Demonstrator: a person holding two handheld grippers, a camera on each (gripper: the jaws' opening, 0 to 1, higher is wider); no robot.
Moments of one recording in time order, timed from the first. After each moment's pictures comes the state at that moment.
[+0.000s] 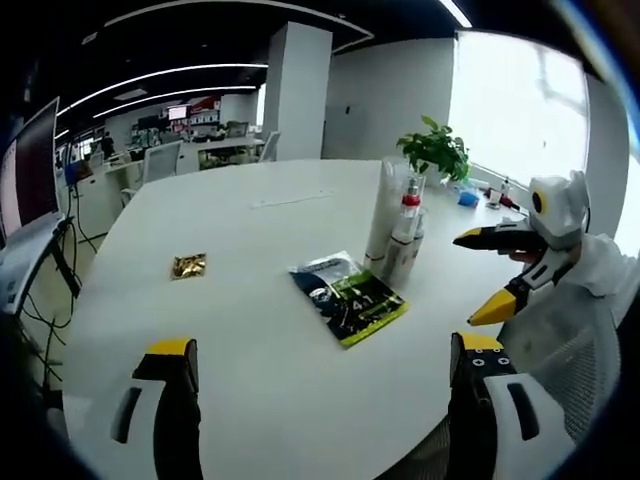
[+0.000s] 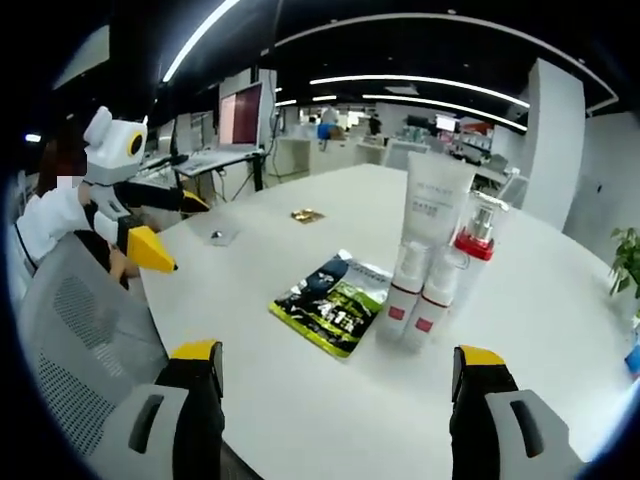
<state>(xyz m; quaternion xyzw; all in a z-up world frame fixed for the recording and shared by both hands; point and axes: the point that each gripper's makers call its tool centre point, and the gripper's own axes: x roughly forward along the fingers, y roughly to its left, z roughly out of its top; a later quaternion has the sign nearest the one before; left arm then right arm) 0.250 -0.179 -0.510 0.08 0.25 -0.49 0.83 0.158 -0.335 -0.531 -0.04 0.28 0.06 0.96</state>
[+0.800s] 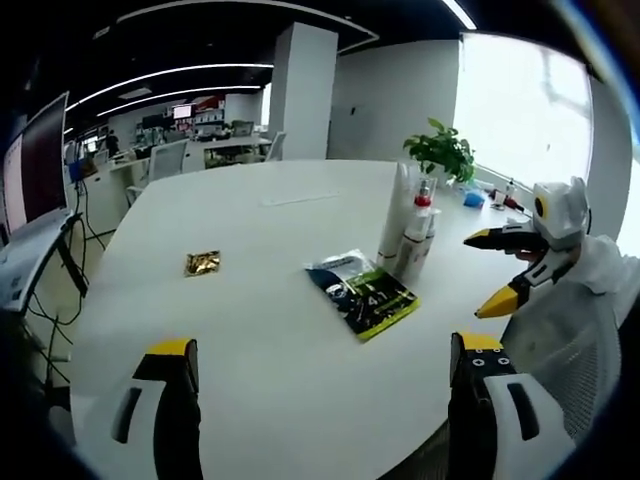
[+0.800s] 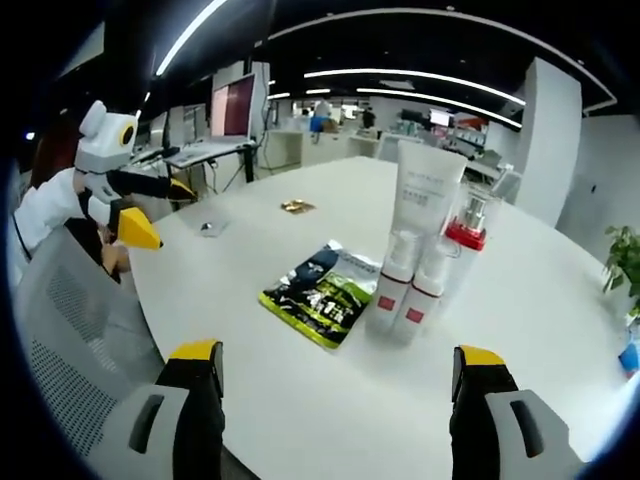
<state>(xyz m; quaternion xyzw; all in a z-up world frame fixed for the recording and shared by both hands) 0.267 -0.156 -0.513 0.09 0.26 -0.48 0.83 0.155 -0.344 -0.541 -0.05 0.30 0.05 0.95</state>
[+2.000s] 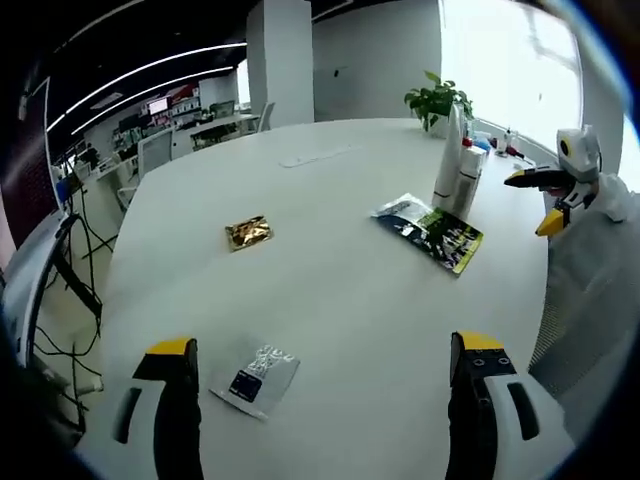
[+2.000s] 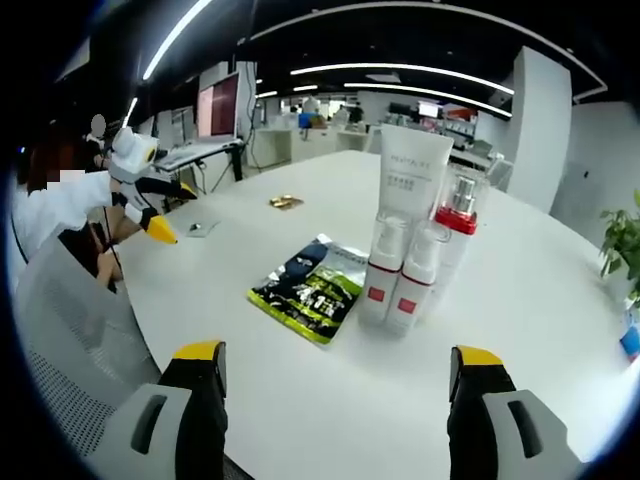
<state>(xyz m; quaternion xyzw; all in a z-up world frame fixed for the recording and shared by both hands) 0.360 -0.102 -0.571 0.19 0.29 -0.50 0.80 0.157 -0.352 -0.549 -0.03 0.31 0.02 0.95</state>
